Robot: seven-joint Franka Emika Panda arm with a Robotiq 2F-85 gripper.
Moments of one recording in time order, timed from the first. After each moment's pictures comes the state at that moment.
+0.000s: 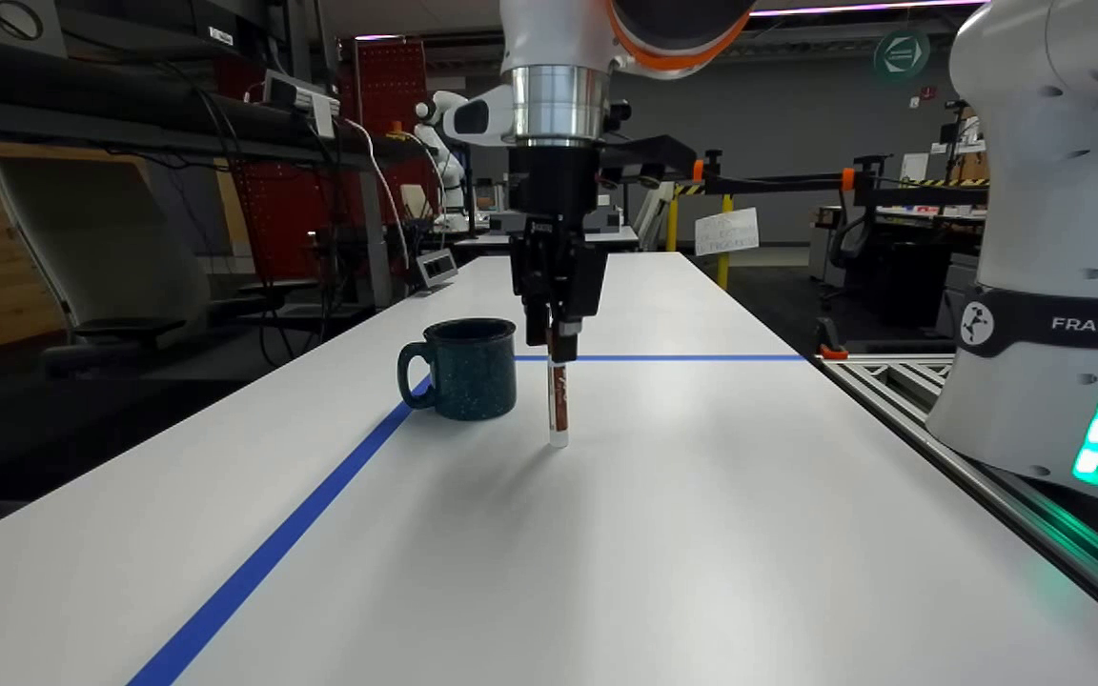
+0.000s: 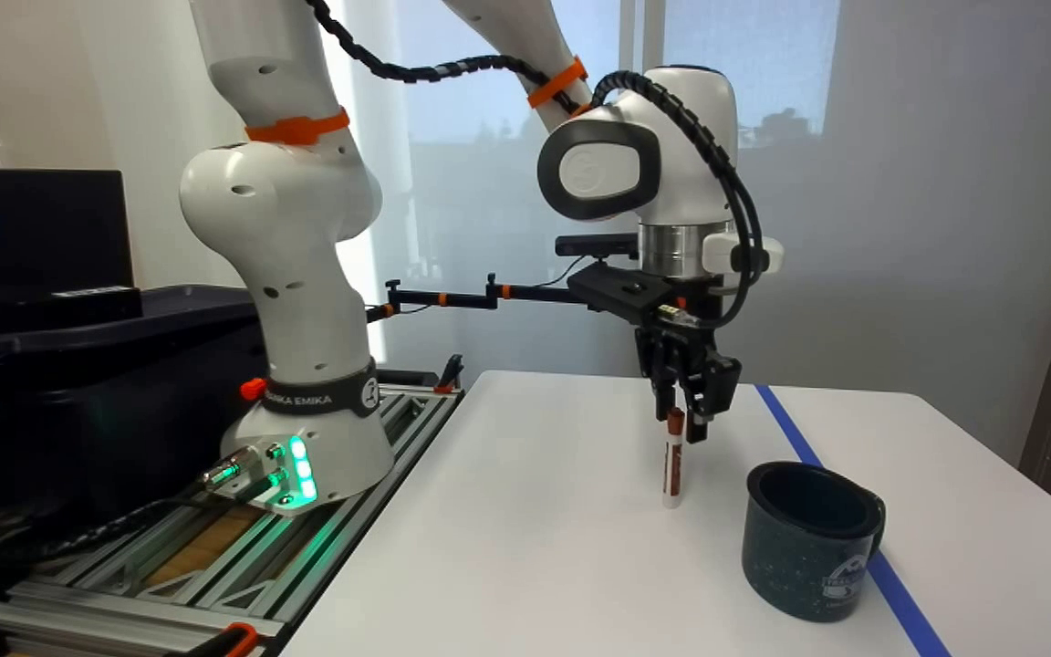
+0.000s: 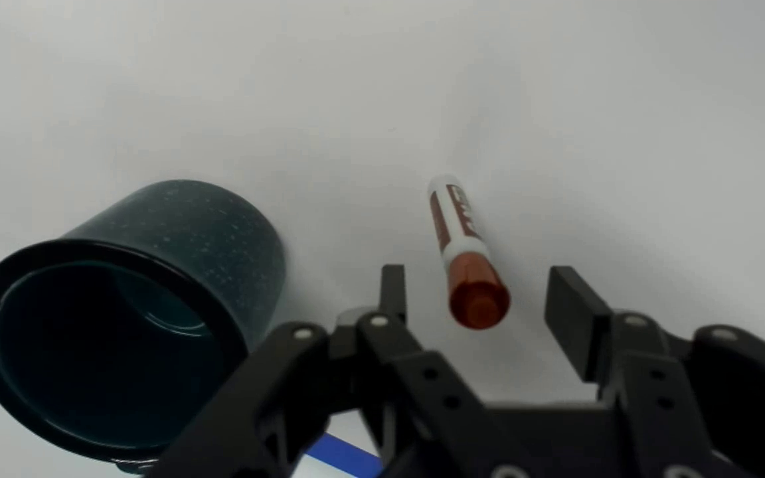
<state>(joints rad) 0.07 -0.11 -0.05 -2.72 0.03 2.69 -0.59</state>
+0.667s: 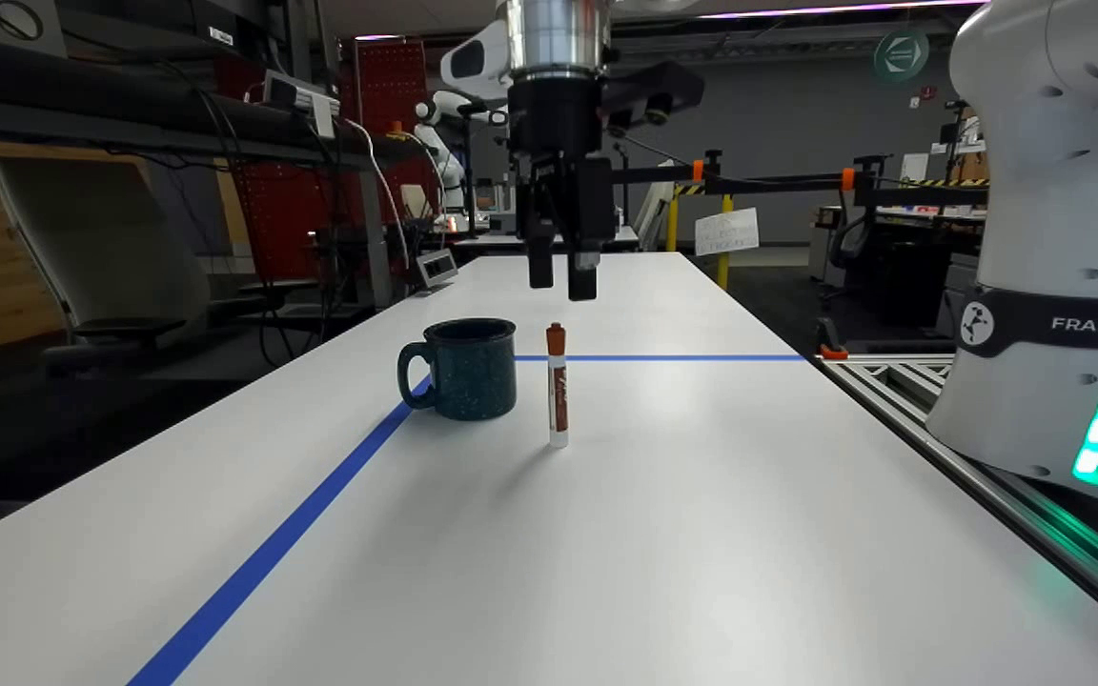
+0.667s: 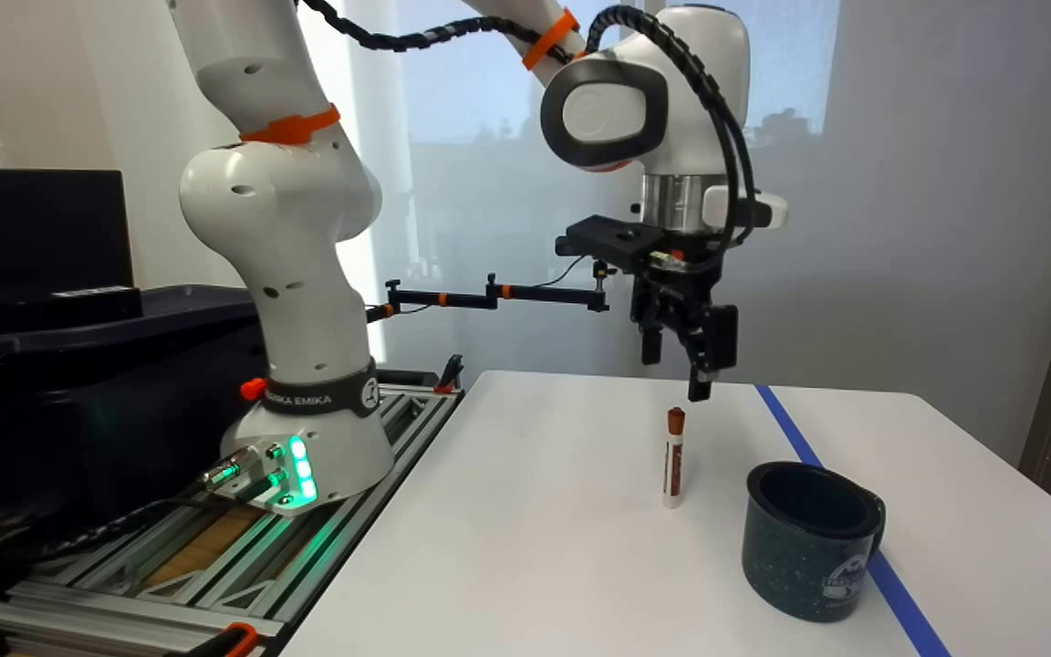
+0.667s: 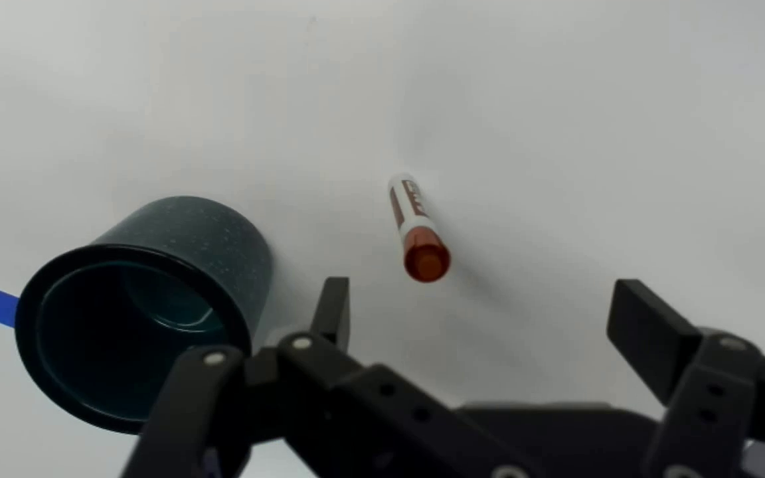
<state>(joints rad) 0.07 -0.24 -0.06 -2.68 0.06 2.46 -0.54</state>
